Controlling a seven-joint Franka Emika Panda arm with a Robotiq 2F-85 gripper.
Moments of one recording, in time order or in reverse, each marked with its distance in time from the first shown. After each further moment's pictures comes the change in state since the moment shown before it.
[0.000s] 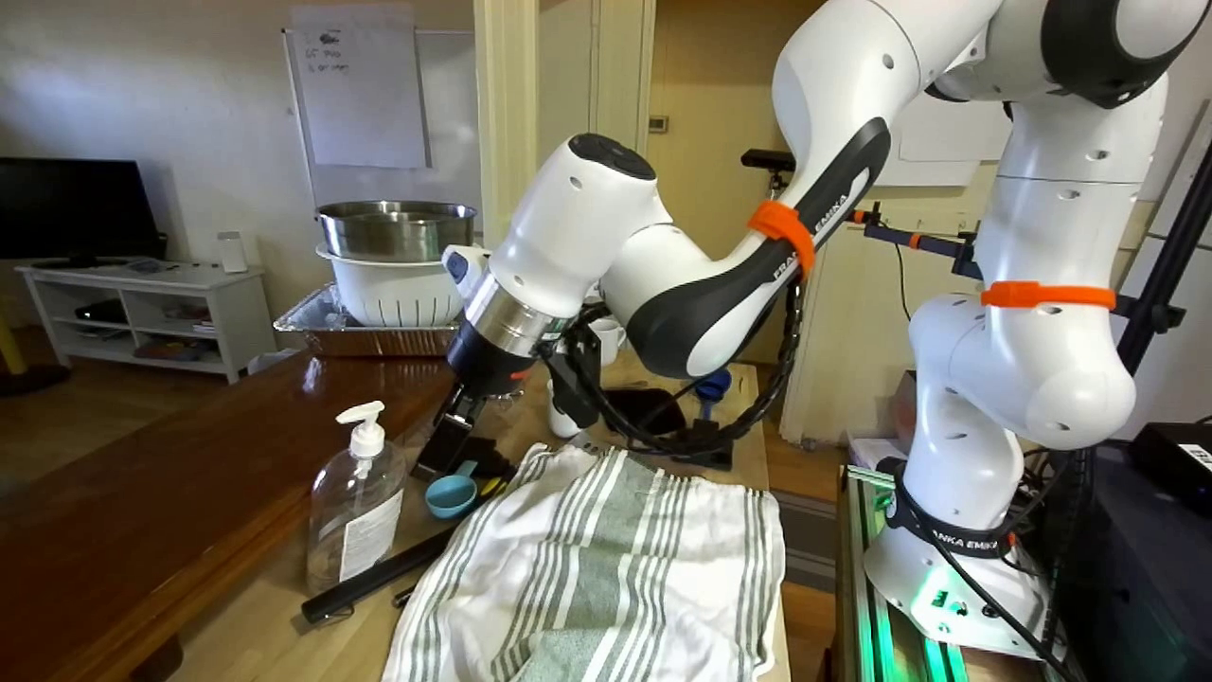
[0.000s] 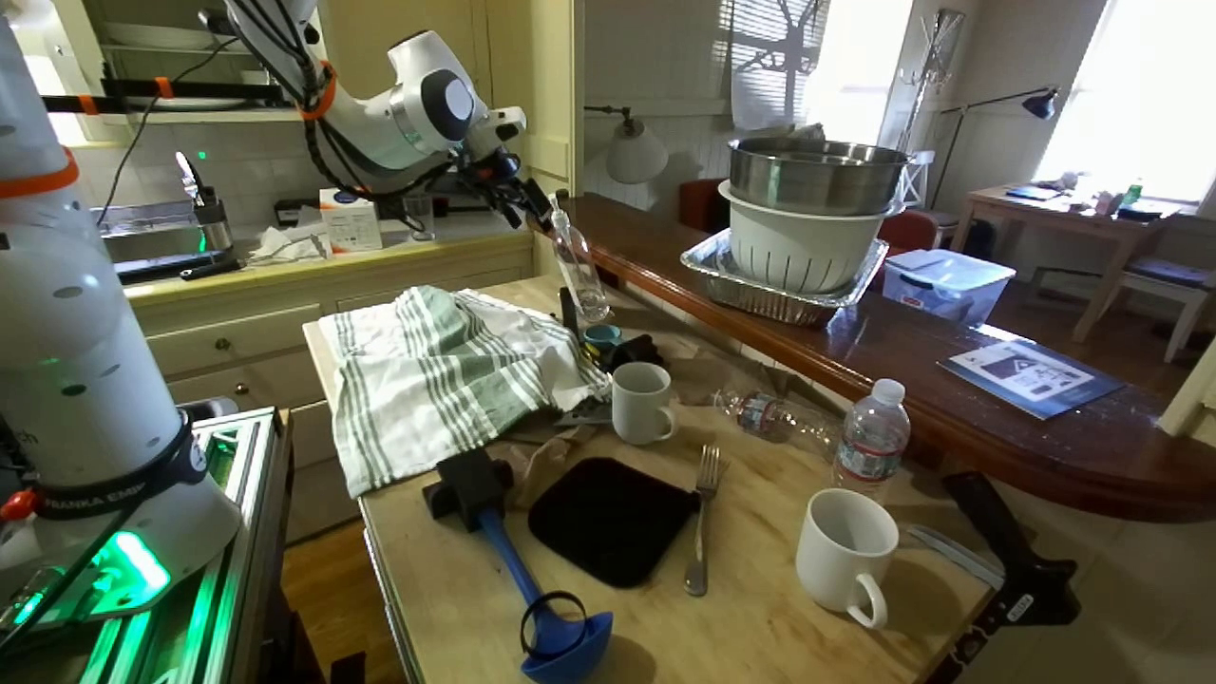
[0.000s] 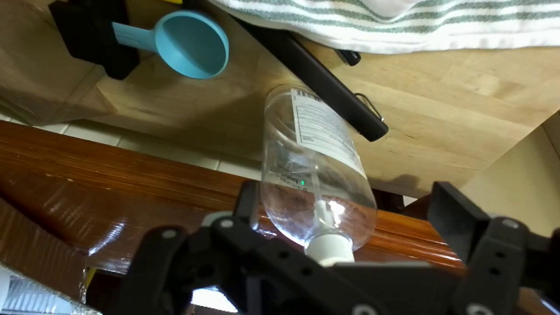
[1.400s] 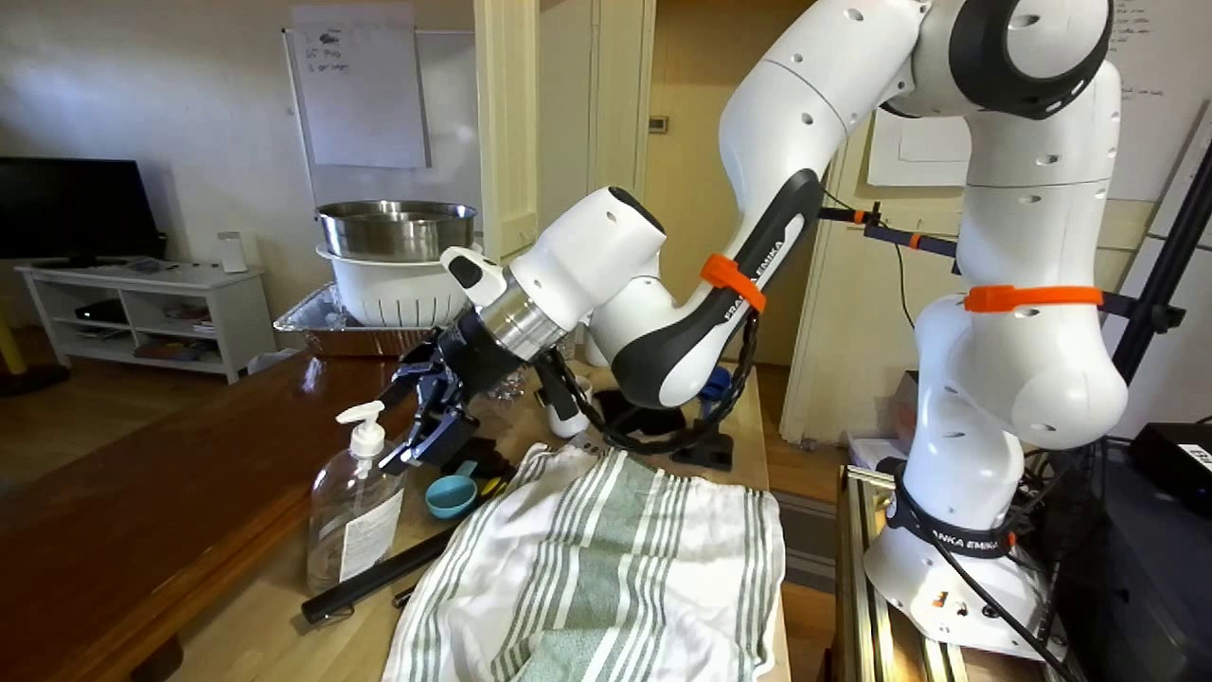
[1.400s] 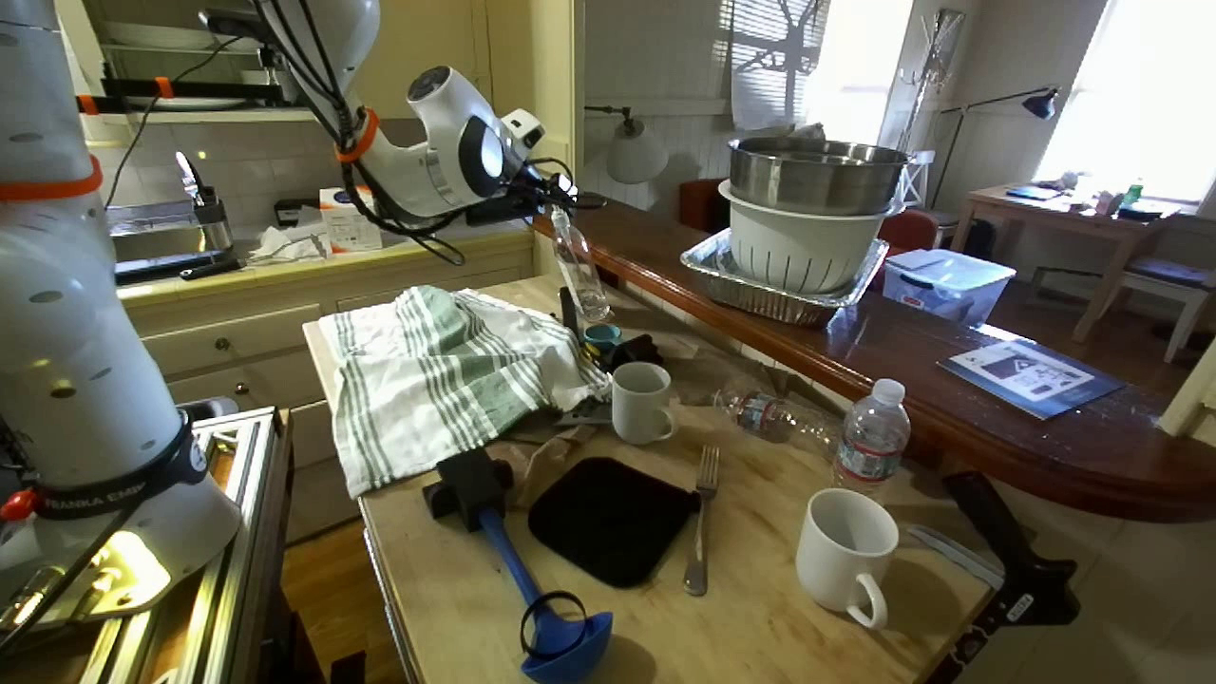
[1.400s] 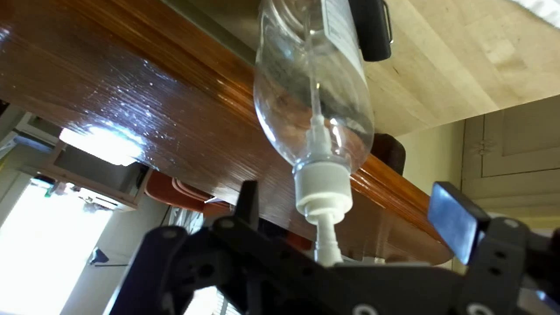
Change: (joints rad) arm -0.095 0.139 -0.034 -0.018 -0.036 0.545 -0.510
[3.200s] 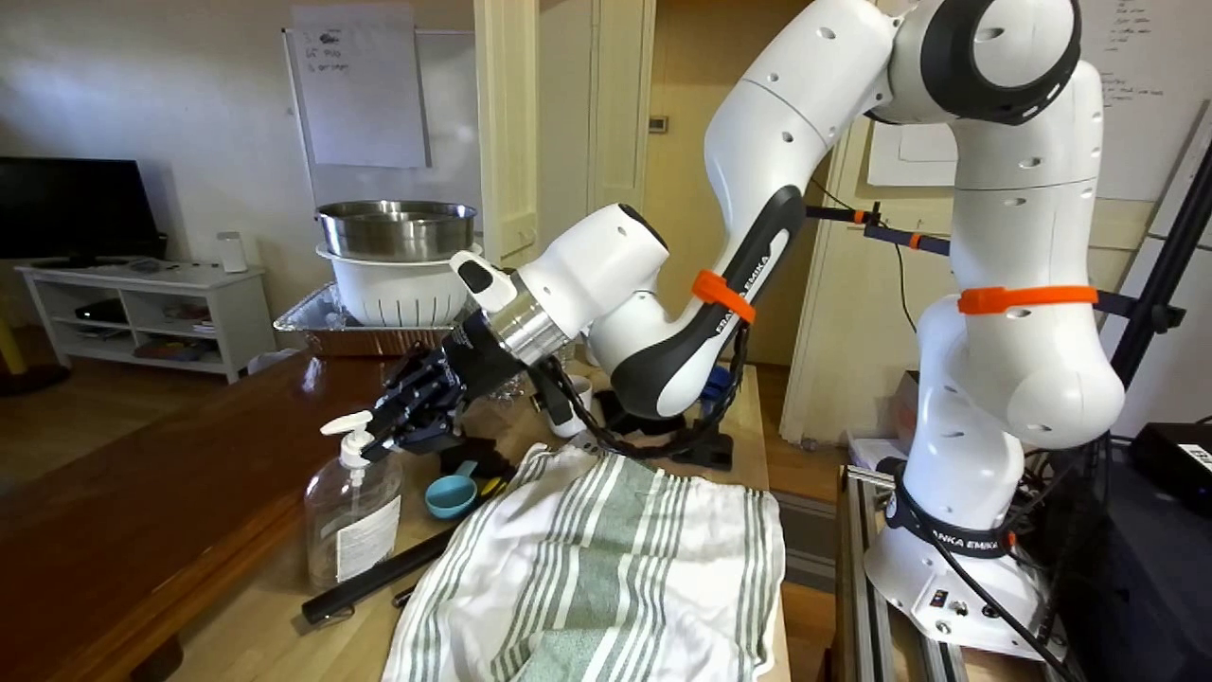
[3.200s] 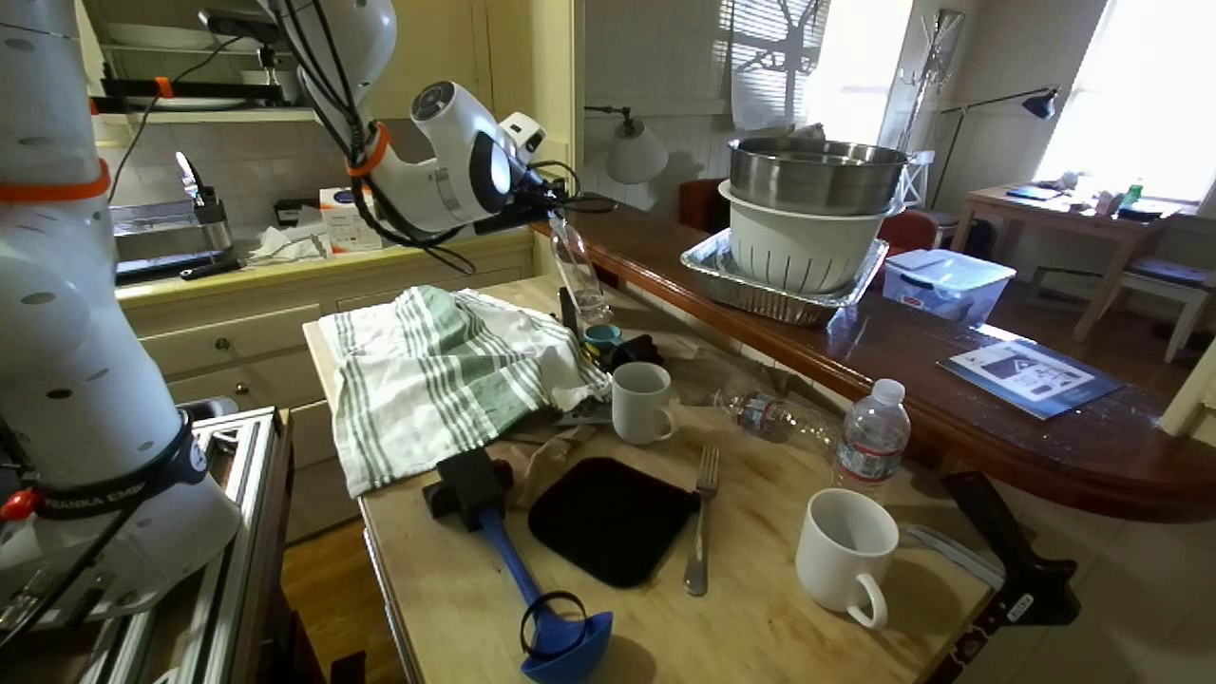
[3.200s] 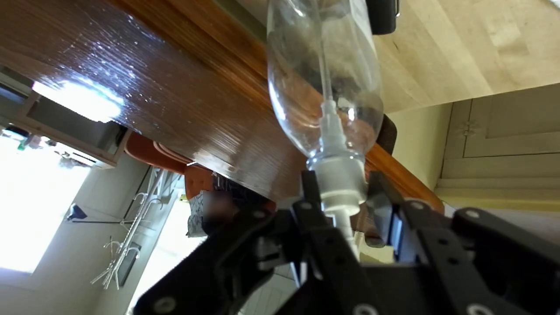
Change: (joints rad) arm -0.030 0.050 0.000 0.006 -0.056 0.148 -0.050
